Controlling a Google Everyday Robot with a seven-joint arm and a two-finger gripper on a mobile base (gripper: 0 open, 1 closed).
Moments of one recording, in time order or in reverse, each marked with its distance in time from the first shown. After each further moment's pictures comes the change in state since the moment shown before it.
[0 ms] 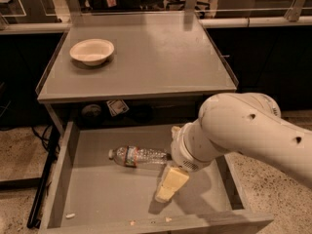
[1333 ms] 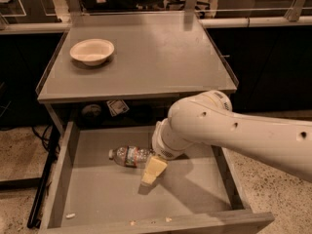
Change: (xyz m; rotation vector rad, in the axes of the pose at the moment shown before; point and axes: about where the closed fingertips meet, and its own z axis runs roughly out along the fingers) arm -0.022 -0.042 0.075 0.028 0.007 -0.026
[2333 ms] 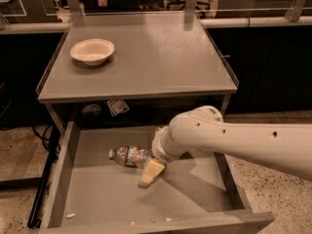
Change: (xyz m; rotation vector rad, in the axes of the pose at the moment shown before) arm 0.014 -0.014 0.063 0.009 -0.055 0.034
